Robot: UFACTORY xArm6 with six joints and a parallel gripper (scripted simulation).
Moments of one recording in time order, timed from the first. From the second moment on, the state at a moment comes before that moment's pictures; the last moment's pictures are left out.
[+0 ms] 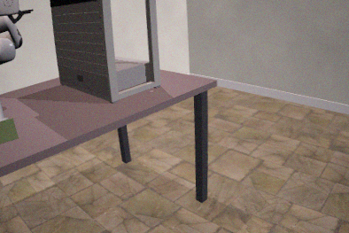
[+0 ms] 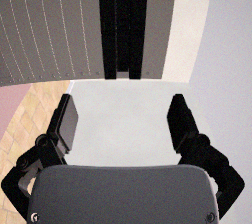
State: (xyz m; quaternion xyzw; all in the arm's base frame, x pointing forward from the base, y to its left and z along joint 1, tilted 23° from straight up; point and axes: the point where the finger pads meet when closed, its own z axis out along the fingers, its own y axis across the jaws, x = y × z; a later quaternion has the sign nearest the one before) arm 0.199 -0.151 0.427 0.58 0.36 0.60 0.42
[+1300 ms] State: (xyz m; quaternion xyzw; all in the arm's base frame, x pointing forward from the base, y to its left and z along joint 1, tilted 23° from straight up) arm 0.237 -0.155 0.424 0.58 0.37 0.60 0.41
